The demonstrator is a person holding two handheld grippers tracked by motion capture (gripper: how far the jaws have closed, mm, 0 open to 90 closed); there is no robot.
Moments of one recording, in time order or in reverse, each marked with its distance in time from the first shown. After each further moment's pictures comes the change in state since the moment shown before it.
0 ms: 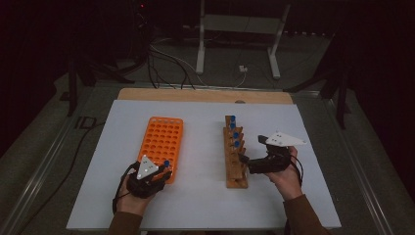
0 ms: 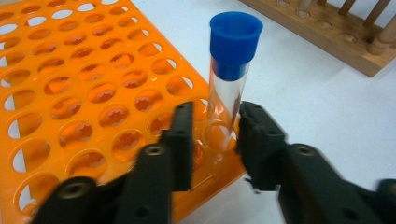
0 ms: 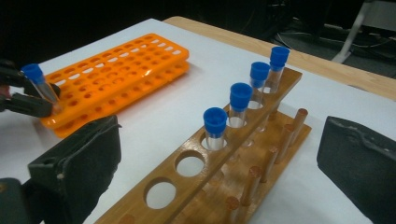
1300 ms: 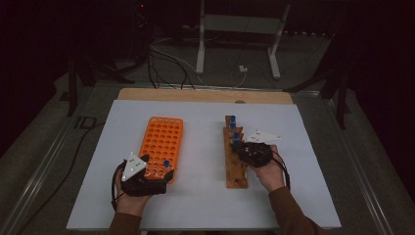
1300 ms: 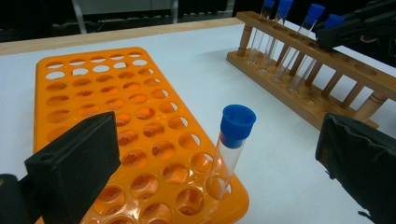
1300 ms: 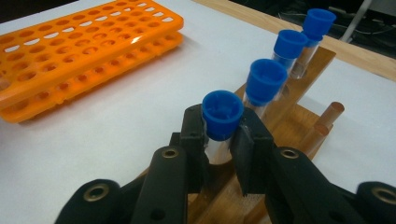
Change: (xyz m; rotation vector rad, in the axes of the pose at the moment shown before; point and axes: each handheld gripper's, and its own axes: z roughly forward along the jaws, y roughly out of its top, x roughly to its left) left arm 0.001 0.007 -0.019 -0.214 0.026 -0.117; right arm 0.002 -0.009 0.056 0.098 -0.024 -0.057
